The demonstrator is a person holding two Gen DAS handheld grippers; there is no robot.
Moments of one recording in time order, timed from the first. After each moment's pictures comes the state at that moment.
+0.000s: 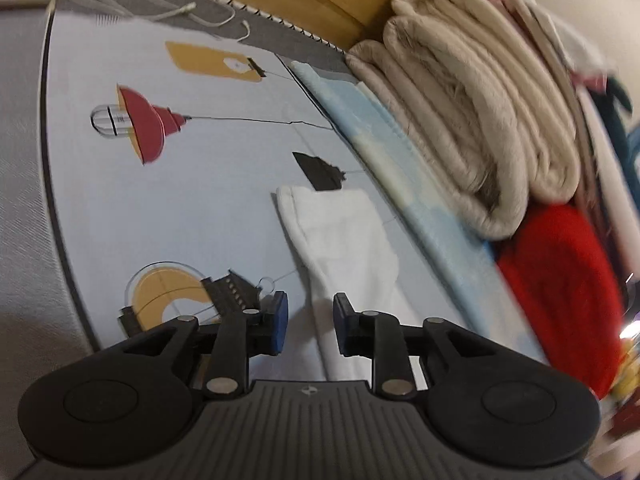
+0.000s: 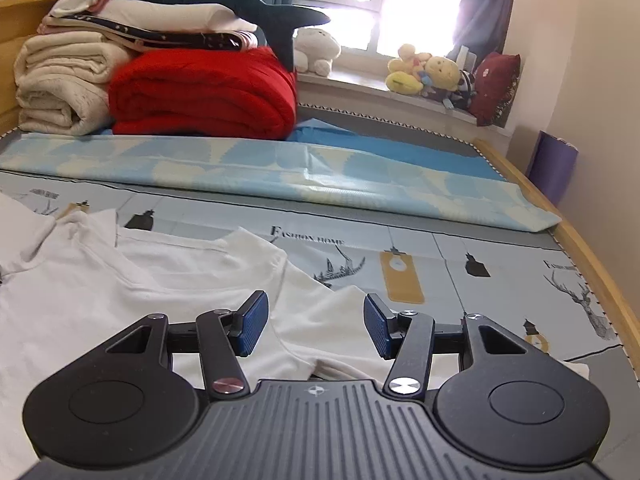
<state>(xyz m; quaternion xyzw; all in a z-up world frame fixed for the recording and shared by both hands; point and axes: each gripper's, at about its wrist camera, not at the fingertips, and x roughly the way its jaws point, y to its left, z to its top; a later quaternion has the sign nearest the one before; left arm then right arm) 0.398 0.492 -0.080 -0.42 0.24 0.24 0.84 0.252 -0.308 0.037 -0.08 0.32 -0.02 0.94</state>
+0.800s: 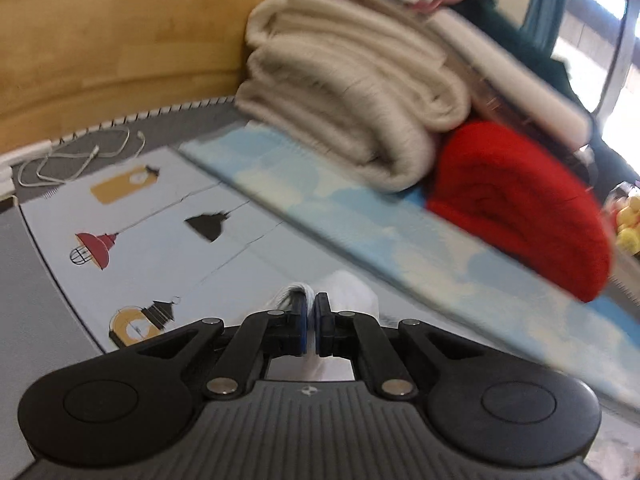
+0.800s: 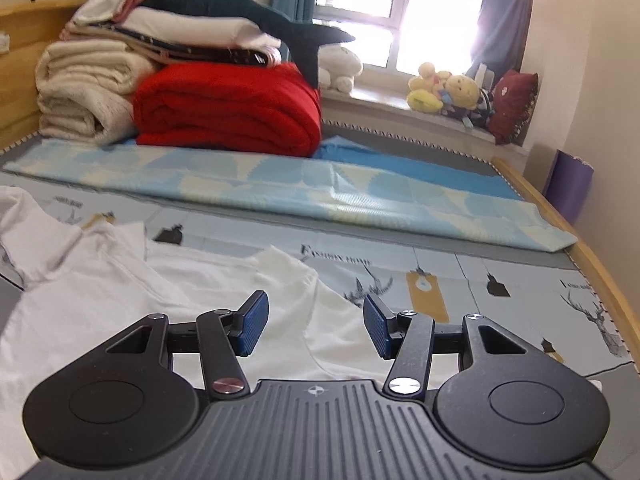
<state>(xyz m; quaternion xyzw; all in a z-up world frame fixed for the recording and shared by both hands) 0.383 0.327 0.073 -0.20 0.27 0.22 0.92 0.244 -0.282 0.050 -0.08 0.29 0.02 0.95</state>
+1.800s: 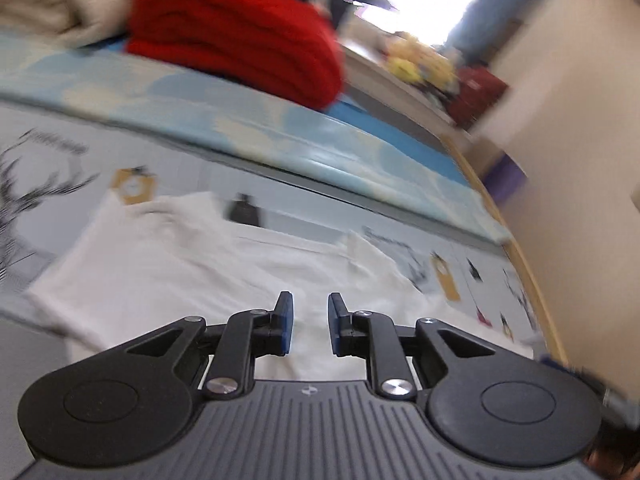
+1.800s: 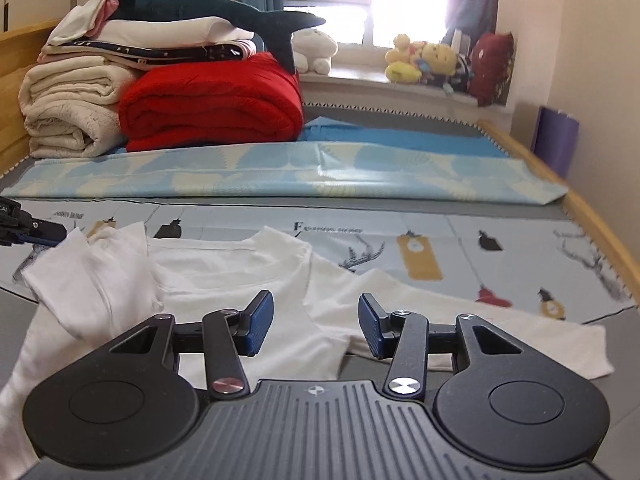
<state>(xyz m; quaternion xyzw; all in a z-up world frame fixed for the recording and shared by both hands) 0.359 0.072 0.057 -0.21 0.41 -0.12 0.88 0.222 -0.296 0.048 -0.02 0.33 0.00 0.95</state>
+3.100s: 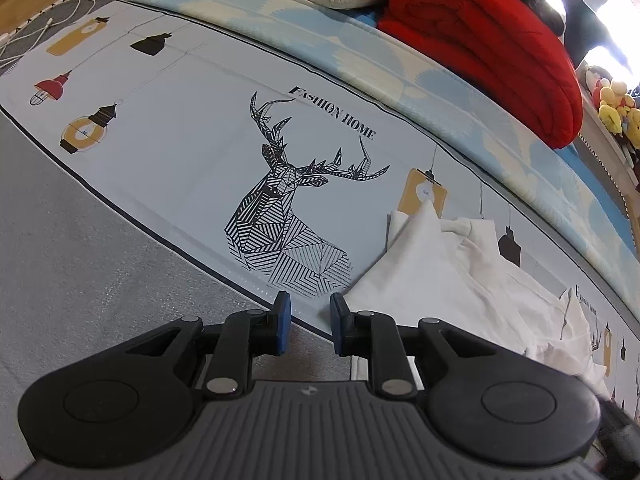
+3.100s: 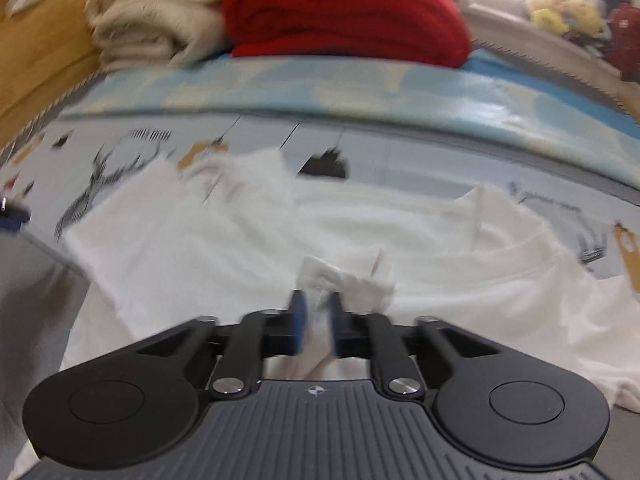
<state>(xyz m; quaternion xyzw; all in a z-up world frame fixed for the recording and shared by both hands) 0.371 0.238 0.016 -0.22 0.49 0.13 0.83 0.353 -0.128 -0.051 -0.04 0.42 0.12 0.90</state>
